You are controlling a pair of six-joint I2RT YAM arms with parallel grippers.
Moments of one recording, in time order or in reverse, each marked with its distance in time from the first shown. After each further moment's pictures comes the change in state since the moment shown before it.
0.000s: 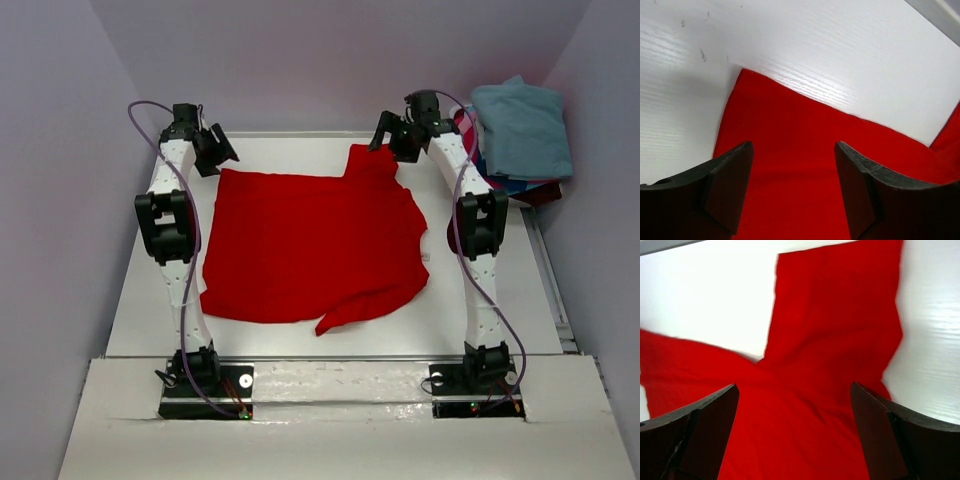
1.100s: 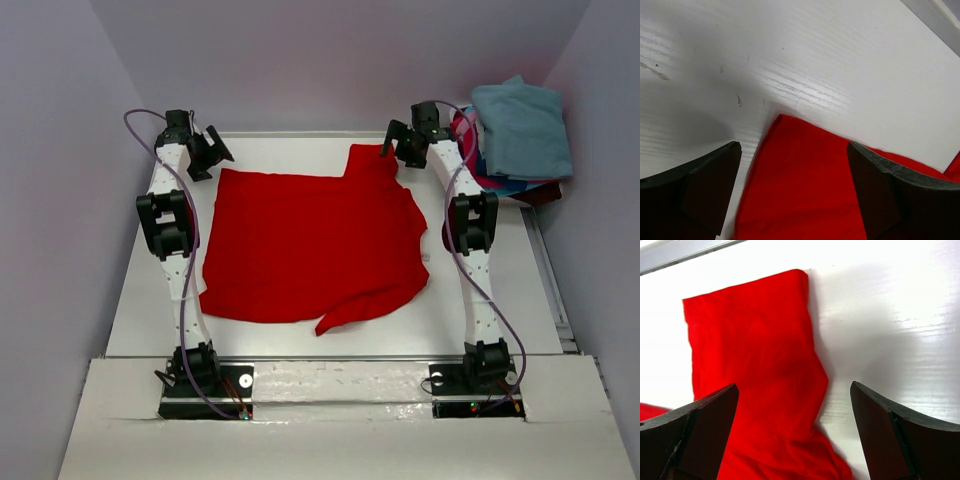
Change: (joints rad) left arm 0.056 0.188 0.167 0.002 0.023 0.000; right arm -0.035 0.192 0.161 -0.020 0.186 -0.011
